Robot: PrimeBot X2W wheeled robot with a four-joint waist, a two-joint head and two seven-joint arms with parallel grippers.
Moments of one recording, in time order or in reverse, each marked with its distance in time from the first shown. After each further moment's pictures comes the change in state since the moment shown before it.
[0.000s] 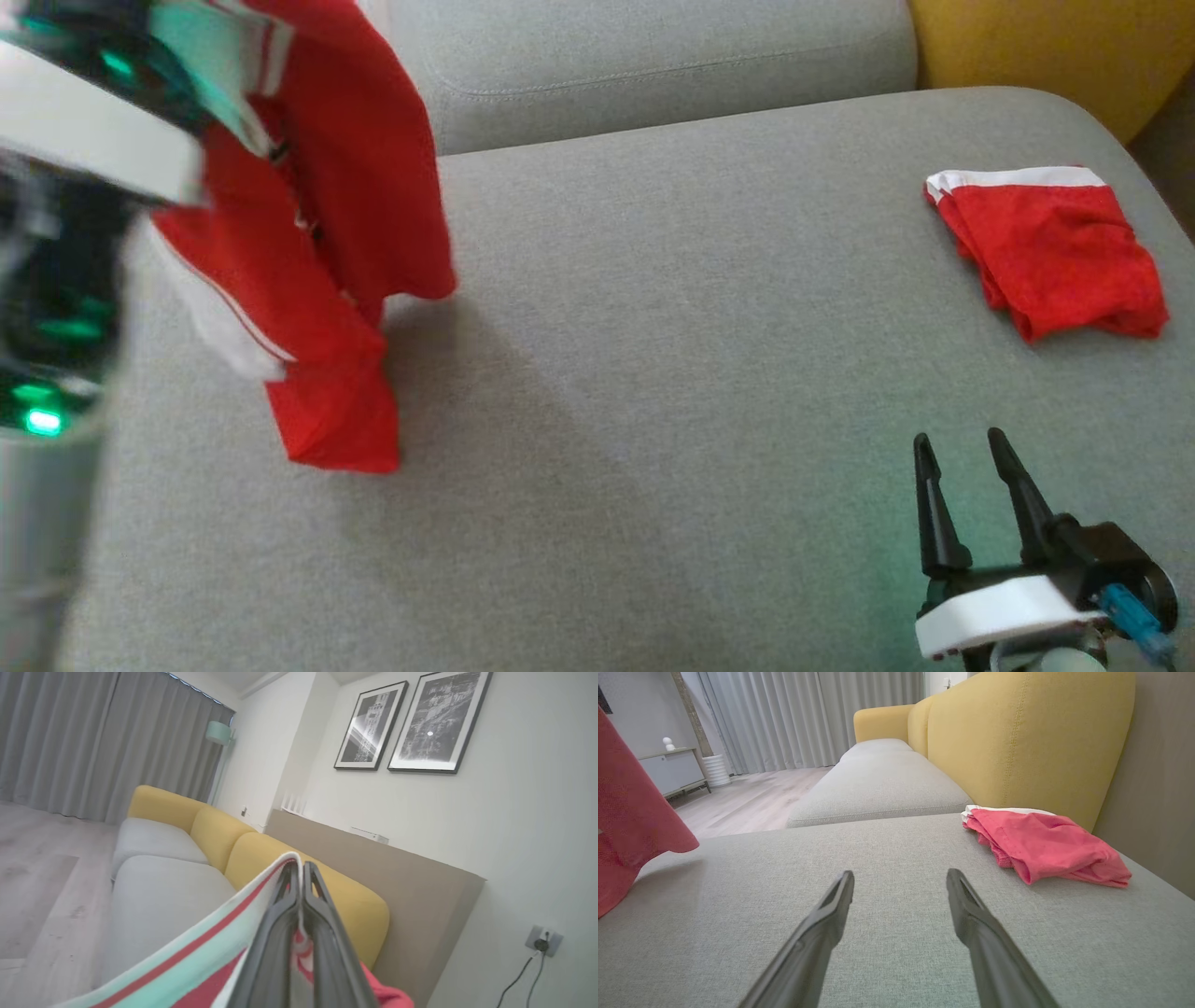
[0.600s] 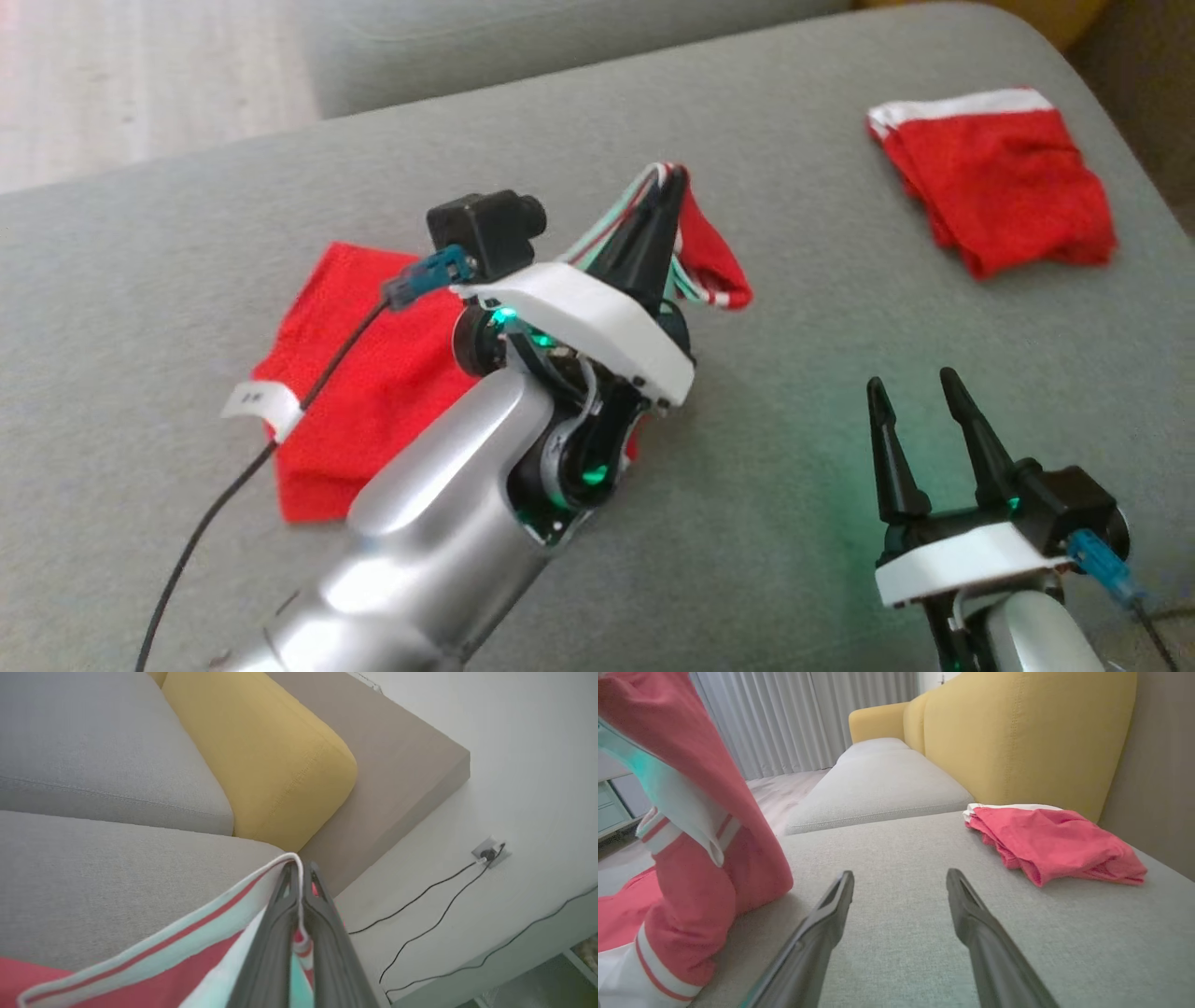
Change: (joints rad) left arm 0.091 -0.438 -0.524 0.449 0.008 0.010 -0.343; right arm -0.096 0.000 0.090 0.002 0.051 0.000 0.000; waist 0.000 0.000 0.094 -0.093
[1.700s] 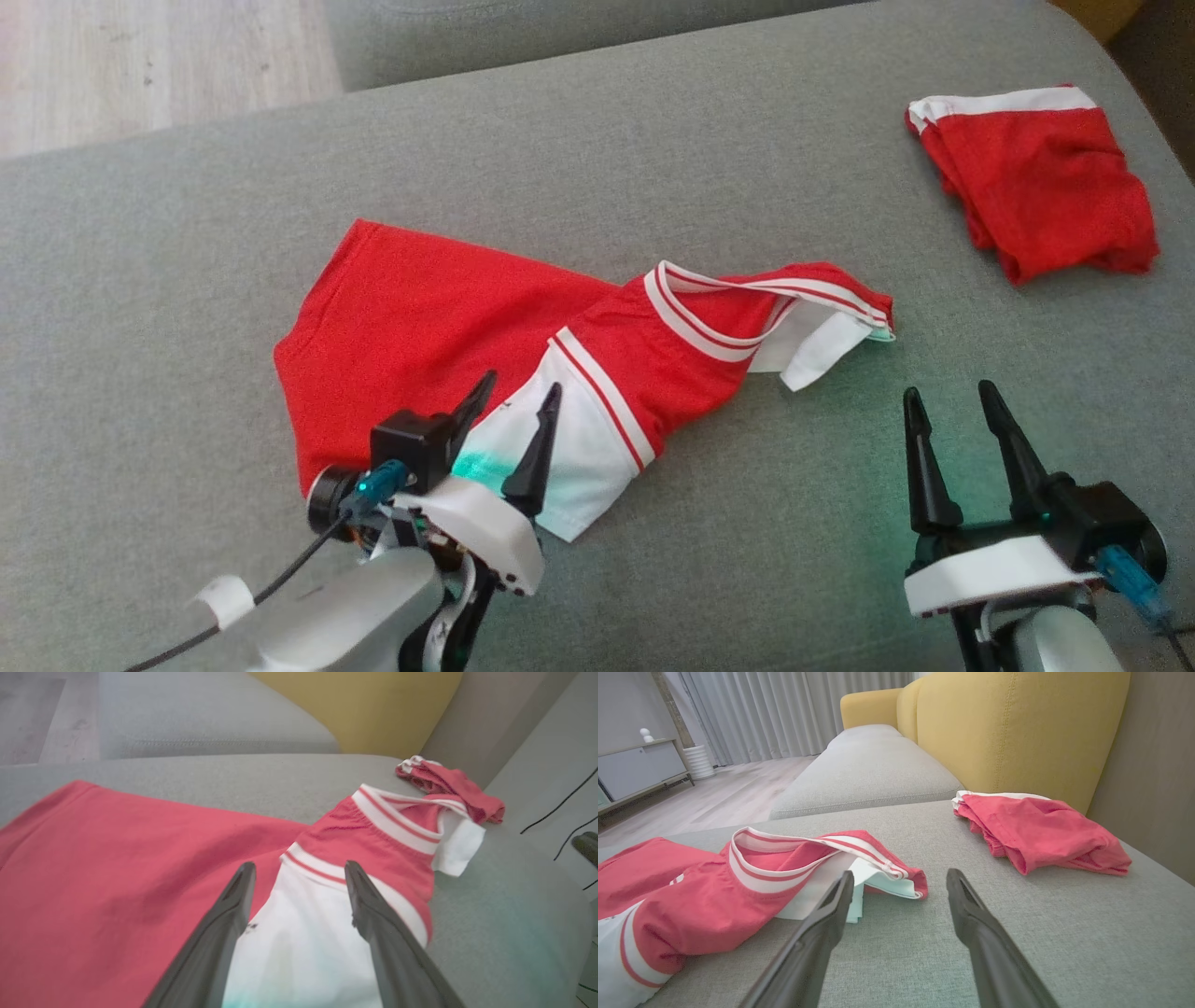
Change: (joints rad) left arm 0.118 0.314 -0.353 0.121 0.059 0.077 -0.306; right arm 0.032 0.000 -0.066 -0.017 -0.030 0.000 0.000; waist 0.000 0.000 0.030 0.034
